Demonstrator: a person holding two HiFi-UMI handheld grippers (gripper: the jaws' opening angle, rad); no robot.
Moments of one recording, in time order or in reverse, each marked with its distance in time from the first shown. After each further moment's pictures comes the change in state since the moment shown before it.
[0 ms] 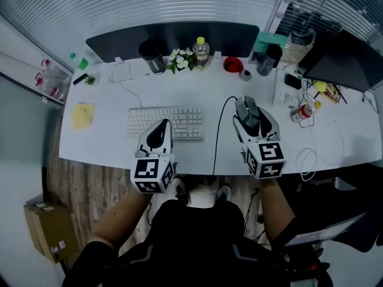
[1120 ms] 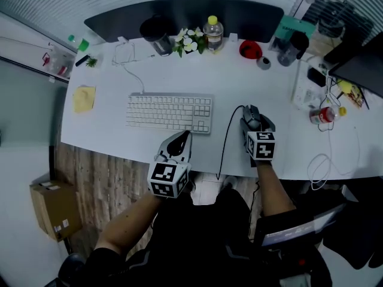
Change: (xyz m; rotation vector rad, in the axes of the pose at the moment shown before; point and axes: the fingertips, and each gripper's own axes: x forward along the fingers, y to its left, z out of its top) left arm 0.029 -0.039 -0.117 -0.091 0.245 -0.063; right arm 0.104 -0.033 -0.207 0.135 0.365 0.014
